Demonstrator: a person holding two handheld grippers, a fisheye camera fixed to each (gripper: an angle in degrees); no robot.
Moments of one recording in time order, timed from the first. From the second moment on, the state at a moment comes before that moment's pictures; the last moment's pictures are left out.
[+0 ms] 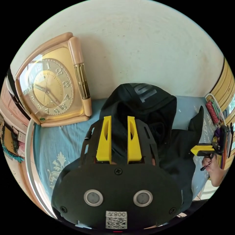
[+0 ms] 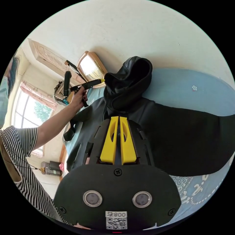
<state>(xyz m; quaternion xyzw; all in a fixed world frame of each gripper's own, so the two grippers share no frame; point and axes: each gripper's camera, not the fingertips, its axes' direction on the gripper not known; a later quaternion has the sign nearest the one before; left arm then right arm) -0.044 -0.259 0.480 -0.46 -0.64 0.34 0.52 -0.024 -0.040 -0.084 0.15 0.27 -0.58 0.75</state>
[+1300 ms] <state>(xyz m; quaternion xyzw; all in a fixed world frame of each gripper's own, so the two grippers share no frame) 0.139 -0.260 0.401 -0.47 -0.62 0.23 0.59 -0.099 -0.144 0.031 0.13 0.24 -0.68 0.68</state>
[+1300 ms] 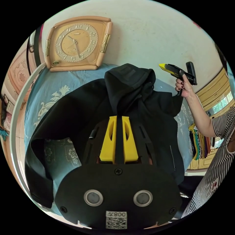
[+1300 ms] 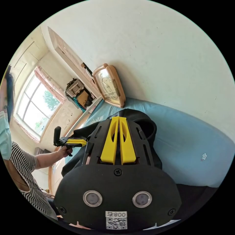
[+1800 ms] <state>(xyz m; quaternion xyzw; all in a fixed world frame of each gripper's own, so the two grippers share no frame) 0.070 -0.381 0.464 -0.43 -0.60 0.15 0.66 -0.065 -0.279 0.164 0.03 0.36 -0.59 0.72</state>
